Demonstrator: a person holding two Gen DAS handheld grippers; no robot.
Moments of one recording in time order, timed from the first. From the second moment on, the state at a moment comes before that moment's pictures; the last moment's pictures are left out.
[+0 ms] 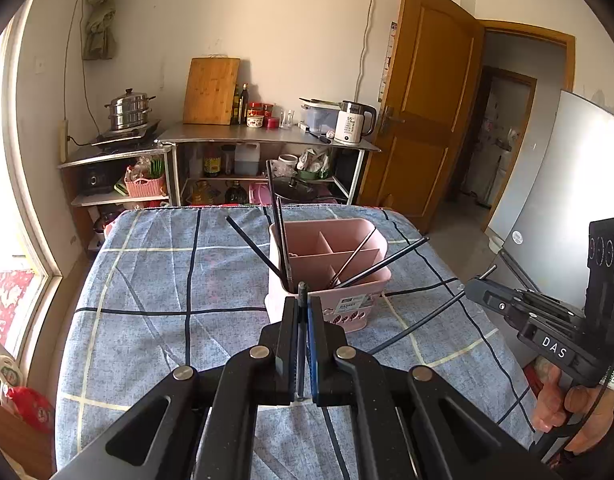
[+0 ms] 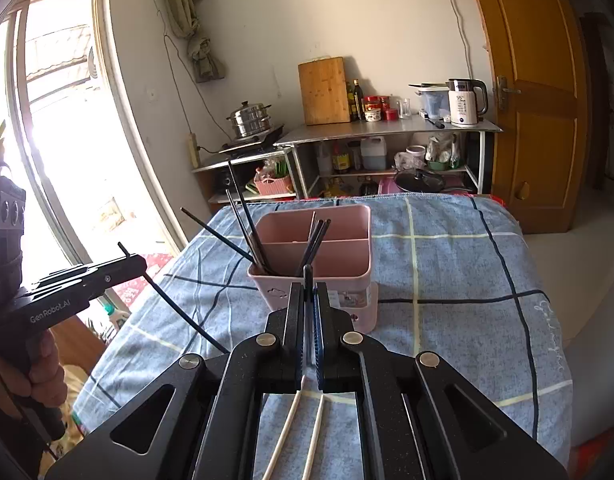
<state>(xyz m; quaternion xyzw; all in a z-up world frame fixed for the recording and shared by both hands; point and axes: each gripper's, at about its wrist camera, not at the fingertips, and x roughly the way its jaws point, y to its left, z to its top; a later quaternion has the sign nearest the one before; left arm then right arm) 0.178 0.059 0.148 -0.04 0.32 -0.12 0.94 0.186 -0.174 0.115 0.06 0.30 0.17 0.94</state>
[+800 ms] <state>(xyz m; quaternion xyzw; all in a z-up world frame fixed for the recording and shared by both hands) 0.220 0.062 0.250 -0.07 0.25 -0.13 0.96 0.206 -0.162 0.207 0.05 0.21 0.20 0.96</state>
